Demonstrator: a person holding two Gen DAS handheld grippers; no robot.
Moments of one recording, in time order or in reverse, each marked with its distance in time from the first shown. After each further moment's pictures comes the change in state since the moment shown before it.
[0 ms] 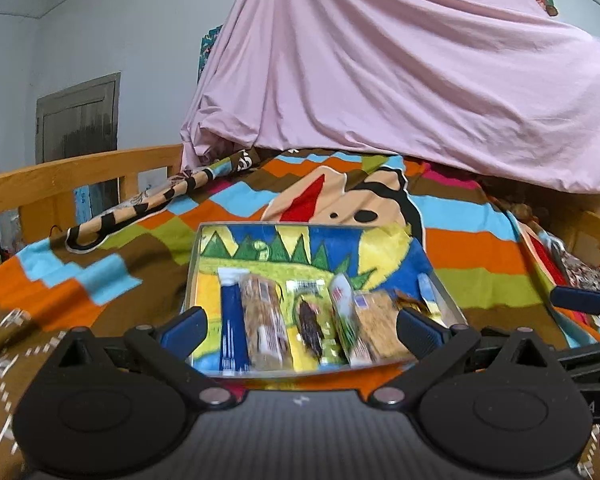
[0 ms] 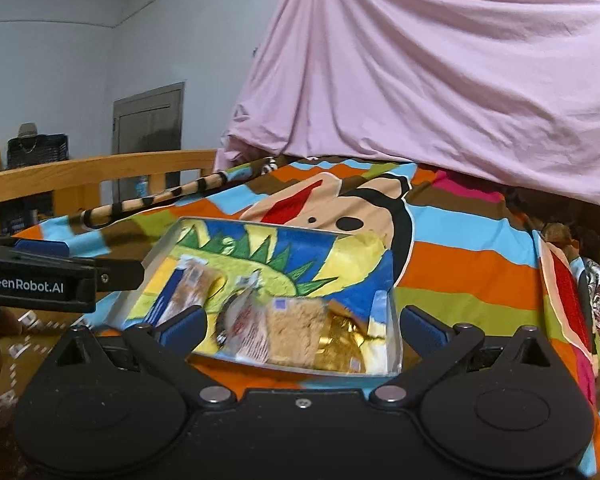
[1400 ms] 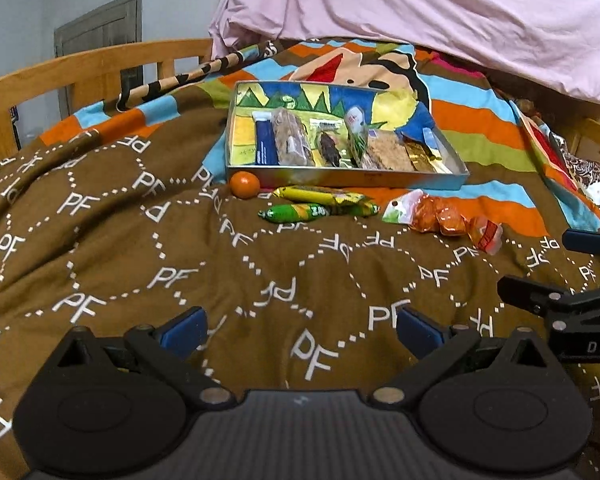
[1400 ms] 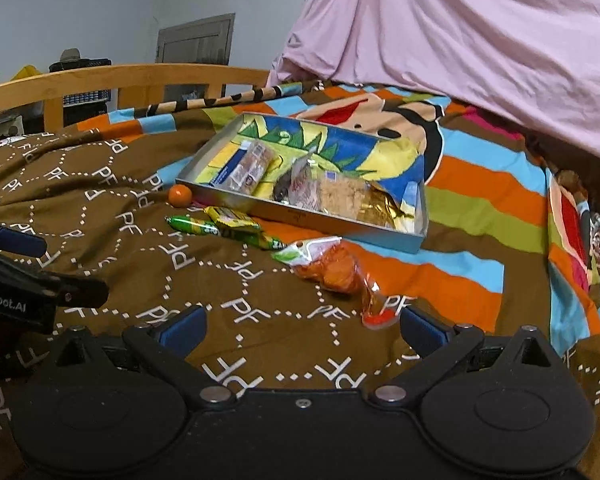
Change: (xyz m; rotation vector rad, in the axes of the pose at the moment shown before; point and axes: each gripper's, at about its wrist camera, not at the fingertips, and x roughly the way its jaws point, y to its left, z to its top) left arm -0.083 0.002 -0.107 -0.014 0.290 0.065; right arm -0.071 0.023 -0.087 -0.097 0.209 0.074
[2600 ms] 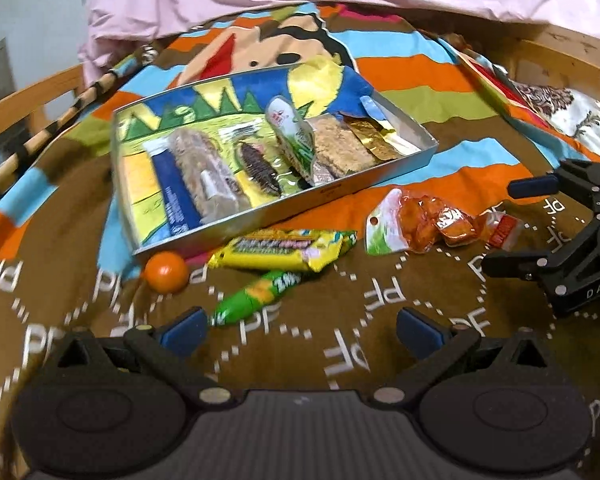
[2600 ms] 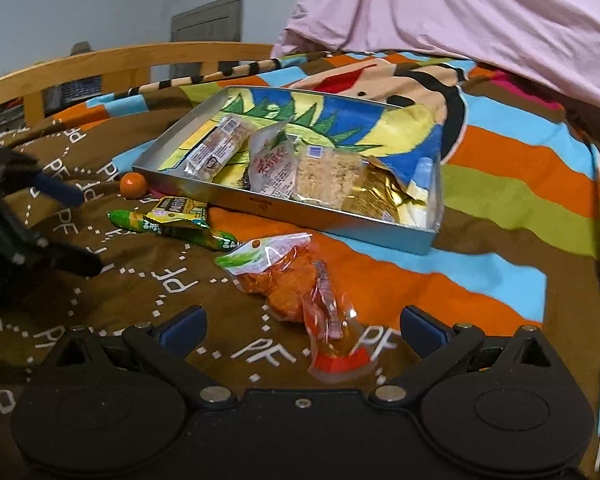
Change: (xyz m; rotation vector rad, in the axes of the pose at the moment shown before) left arm 0.108 0.000 0.079 0.352 0.078 -0.207; right arm 0.104 -0.063 0.014 -0.028 0.041 0.125
